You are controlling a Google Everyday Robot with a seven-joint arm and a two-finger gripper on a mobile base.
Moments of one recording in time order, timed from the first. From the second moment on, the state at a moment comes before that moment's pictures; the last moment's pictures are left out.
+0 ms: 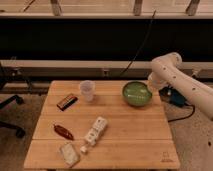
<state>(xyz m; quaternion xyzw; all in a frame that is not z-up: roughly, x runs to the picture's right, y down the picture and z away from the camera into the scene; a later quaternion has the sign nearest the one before) 0.291 0.020 0.854 -0.22 -0.06 -0.34 0.91</state>
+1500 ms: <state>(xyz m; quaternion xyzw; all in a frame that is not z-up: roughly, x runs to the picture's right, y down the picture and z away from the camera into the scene) 0.270 0.098 0.901 -0.32 -0.15 -0.37 0.86</state>
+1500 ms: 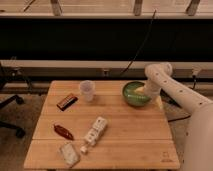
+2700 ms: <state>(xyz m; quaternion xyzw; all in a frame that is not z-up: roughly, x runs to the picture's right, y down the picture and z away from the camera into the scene) 0.268 0.097 0.895 -0.31 -0.16 -0.35 0.87</state>
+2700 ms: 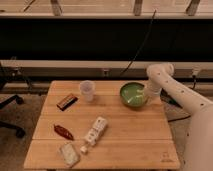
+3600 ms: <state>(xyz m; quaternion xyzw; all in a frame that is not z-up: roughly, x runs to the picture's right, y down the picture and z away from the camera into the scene) 0.259 0.064 0.856 -0.30 -0.17 -0.40 0.85</state>
